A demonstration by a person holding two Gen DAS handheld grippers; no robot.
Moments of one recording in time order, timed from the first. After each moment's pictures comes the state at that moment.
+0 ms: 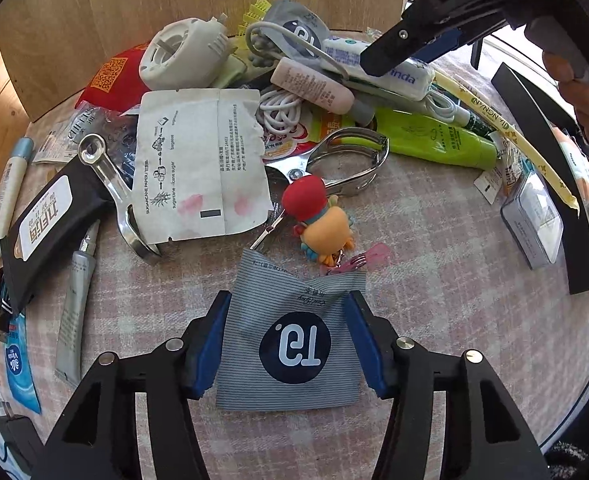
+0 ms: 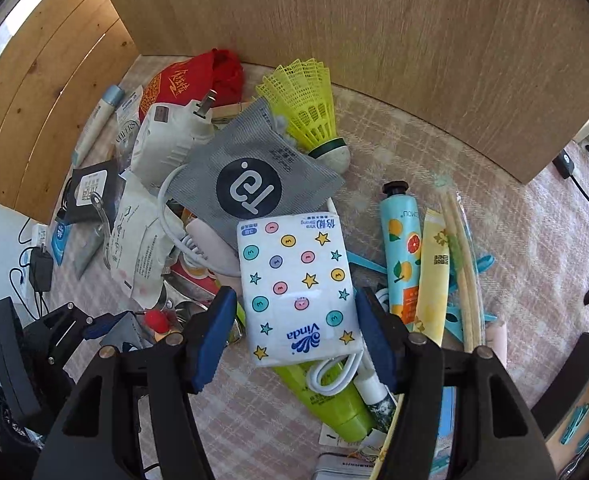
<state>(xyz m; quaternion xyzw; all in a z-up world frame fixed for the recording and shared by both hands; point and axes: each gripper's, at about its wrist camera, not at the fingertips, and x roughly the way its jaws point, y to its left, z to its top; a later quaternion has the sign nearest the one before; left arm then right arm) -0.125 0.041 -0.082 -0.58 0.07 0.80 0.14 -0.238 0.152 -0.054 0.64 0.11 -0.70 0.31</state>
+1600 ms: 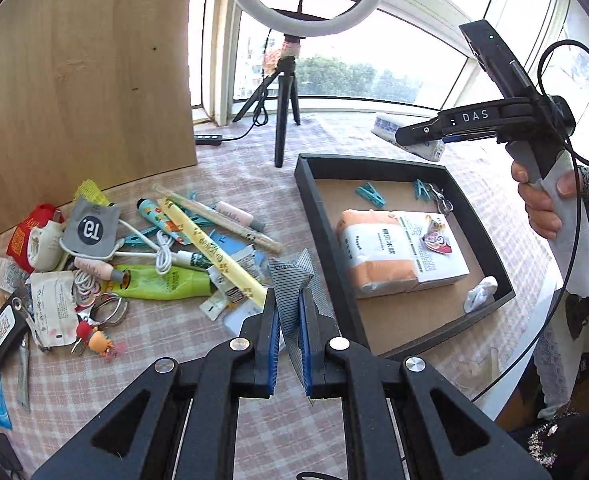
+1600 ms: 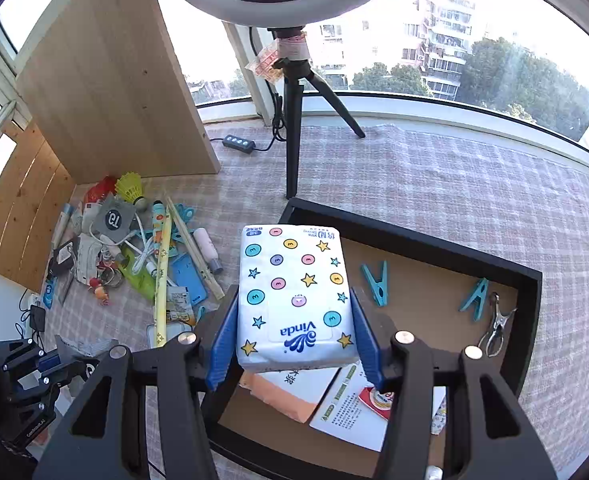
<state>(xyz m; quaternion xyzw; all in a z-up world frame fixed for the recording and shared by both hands) -0.069 0.233 0.067 -0.47 0.05 0.83 0.29 -0.167 0.496 0.079 0.54 -0.02 -0.83 0.13</state>
